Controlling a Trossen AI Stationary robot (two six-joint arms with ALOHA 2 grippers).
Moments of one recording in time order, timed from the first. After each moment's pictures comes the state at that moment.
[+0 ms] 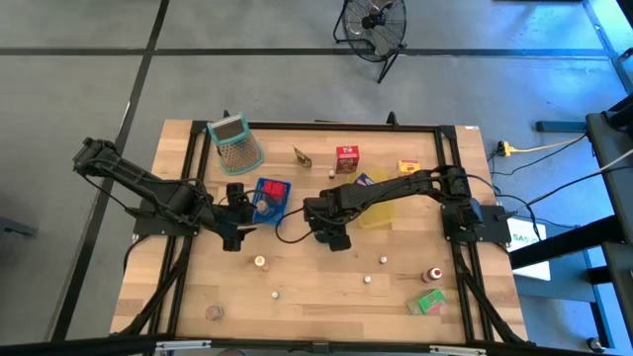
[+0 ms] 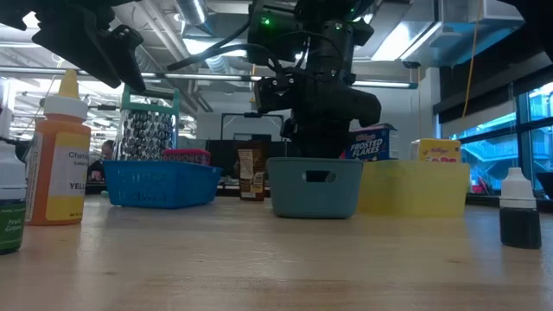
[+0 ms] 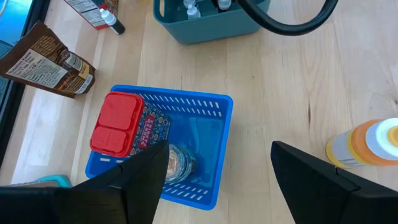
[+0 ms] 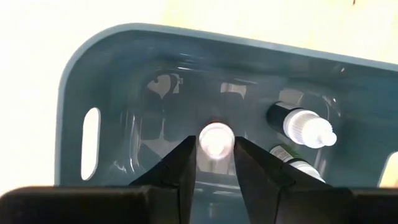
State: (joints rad) left arm -0.40 1.01 0.77 -0.76 -0.45 -0.25; right arm 0.08 2.10 1.57 -0.87 0.00 -0.13
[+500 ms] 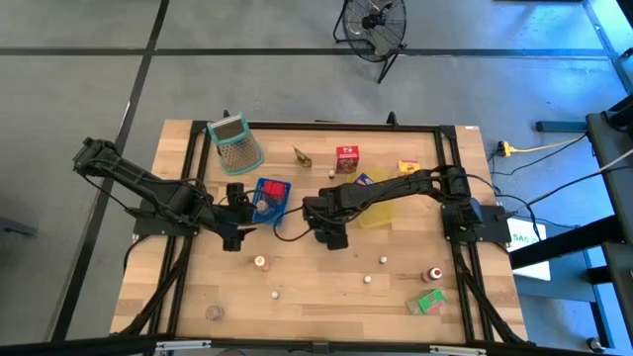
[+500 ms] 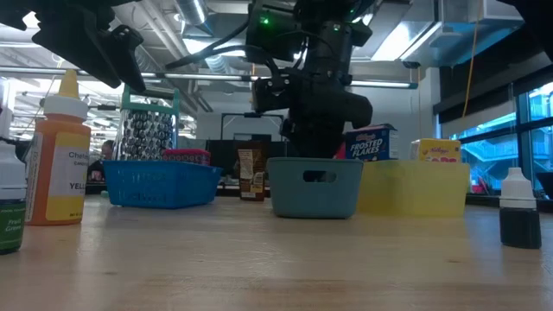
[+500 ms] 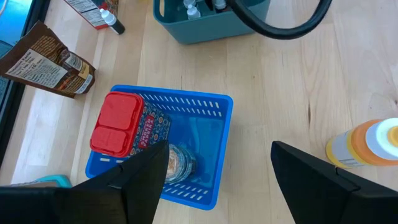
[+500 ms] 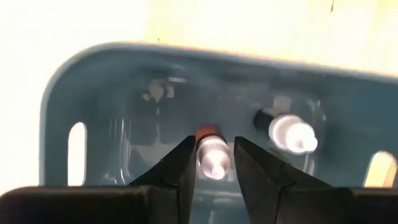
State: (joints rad) left arm -0.40 1.01 0.77 -0.76 -0.45 -0.25; right arm 0.08 2.10 1.57 -0.84 0.02 -0.10
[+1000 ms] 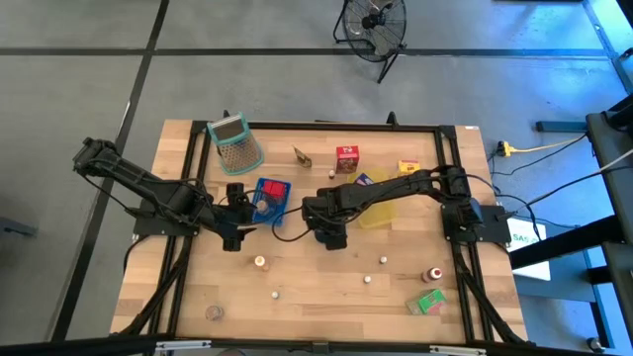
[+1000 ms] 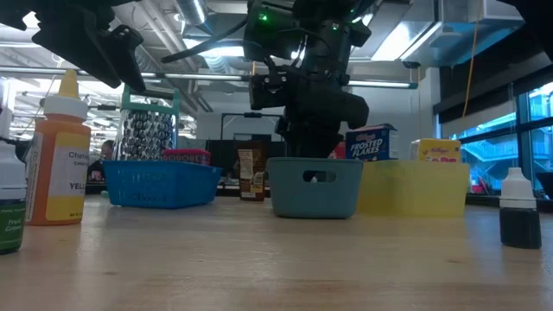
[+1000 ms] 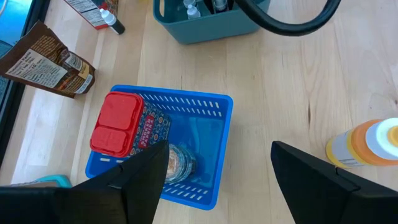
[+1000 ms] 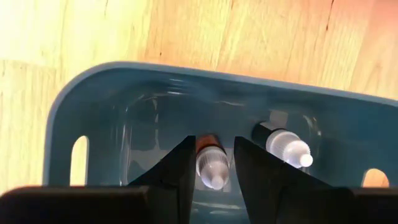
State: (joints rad) left arm -0.40 1.01 0.77 -0.76 -0.45 -0.25; right arm 0.08 2.10 1.57 -0.81 0.02 -0.12
